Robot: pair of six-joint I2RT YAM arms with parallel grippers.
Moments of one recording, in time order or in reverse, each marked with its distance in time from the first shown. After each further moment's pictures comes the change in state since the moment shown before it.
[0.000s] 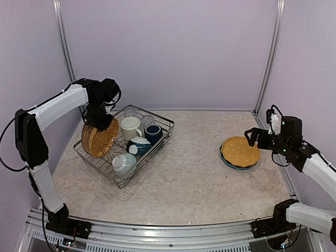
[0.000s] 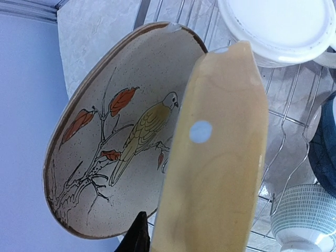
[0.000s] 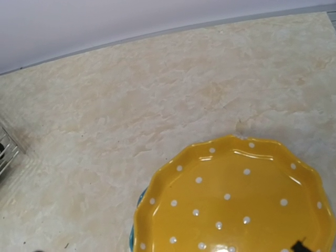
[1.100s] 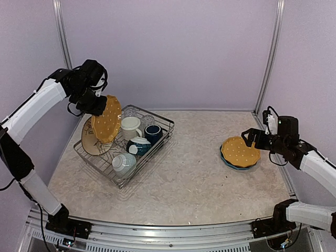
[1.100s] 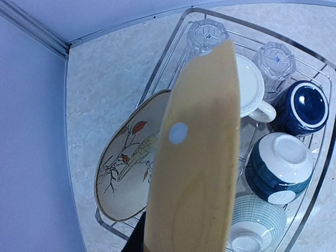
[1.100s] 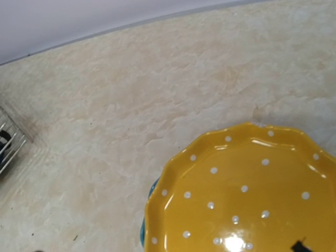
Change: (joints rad) left arm -0.012 -0.208 0.027 0.084 0.082 -0.094; right arm 0.000 0.060 0.003 0.024 -0.047 0.016
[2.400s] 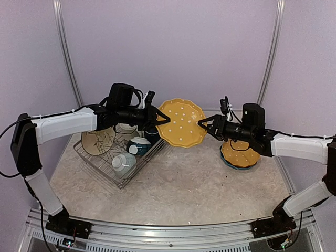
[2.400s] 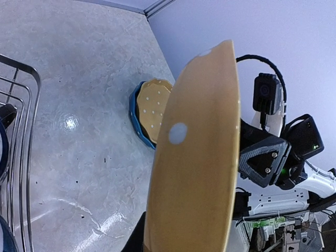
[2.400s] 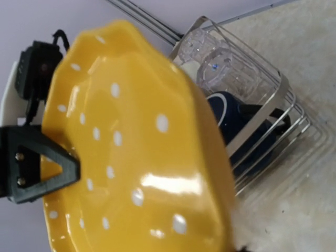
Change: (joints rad) left arm -0.206 0.098 -0.414 1.076 0.876 -0.612; right arm 0.360 0.462 0.201 0.513 -0.348 0.495
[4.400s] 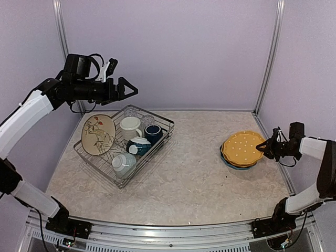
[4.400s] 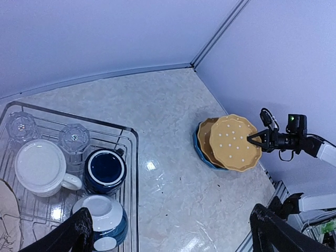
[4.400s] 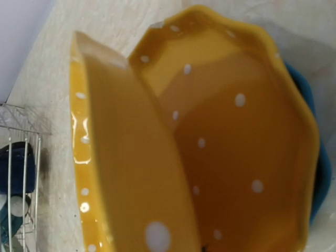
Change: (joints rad) left arm 0.154 -0.280 0.213 -0.509 -0.190 0.402; right arm -0.869 -0.058 -0.134 -0.628 -0.279 -0.377
